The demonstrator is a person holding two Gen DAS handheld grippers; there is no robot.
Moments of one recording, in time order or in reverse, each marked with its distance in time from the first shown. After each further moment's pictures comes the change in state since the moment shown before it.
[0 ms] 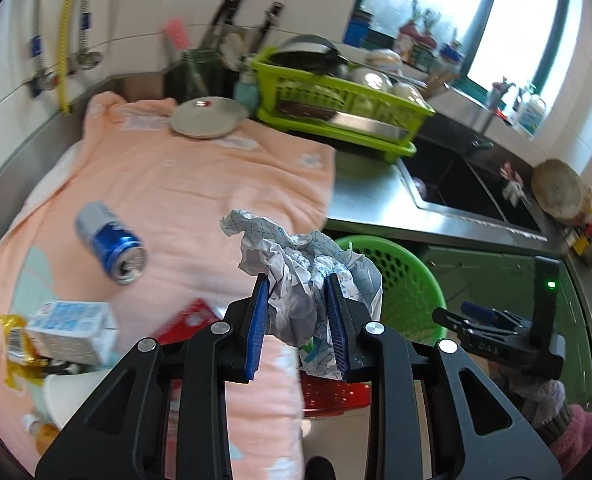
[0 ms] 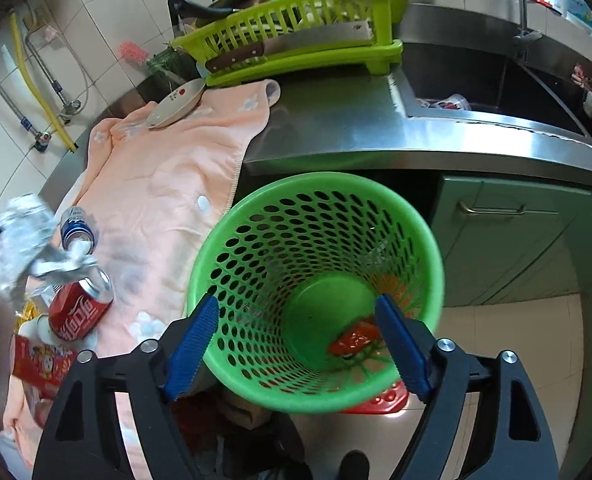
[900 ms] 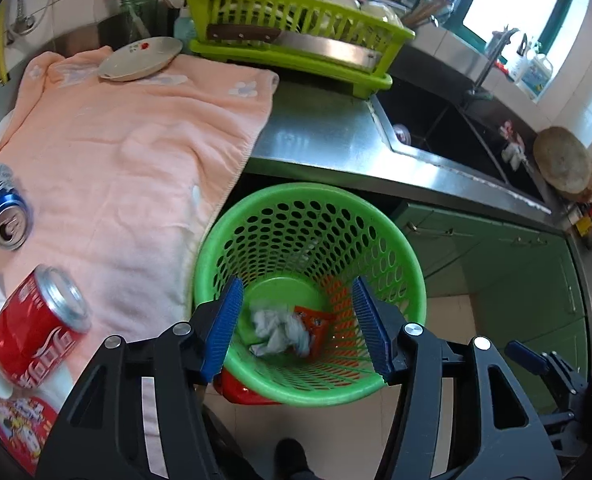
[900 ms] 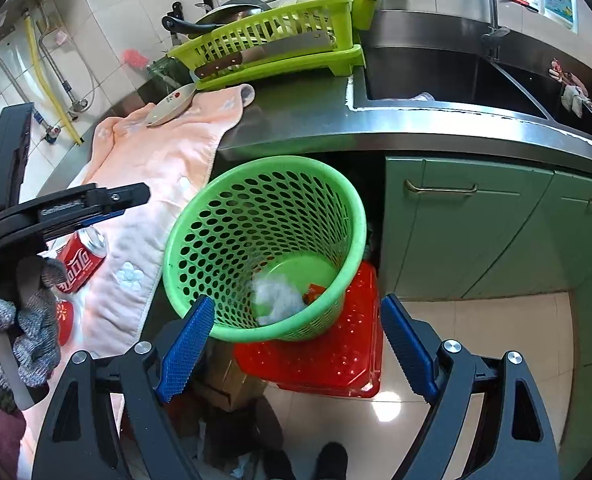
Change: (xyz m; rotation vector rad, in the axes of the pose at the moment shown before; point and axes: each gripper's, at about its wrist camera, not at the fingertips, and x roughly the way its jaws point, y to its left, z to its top) left arm 0.106 -0.088 -0.028 -0.015 0.148 -0.027; right arm -0.054 -0.056 -0.050 -0.016 -0.026 0.003
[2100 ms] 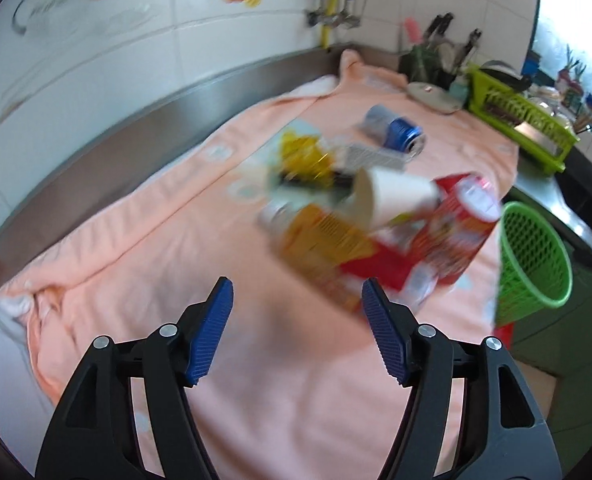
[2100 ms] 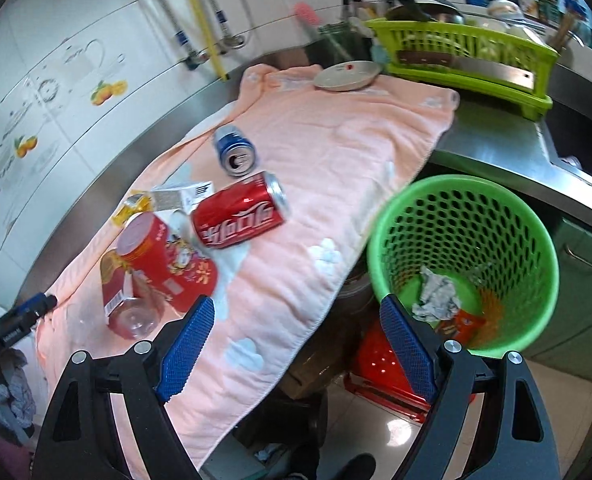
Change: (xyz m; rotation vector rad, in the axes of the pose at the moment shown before) left arm -0.261 0.242 -0.230 -0.365 -0.179 0.532; right arm 0.010 0.194 -0.021 -0.328 0.058 0.305
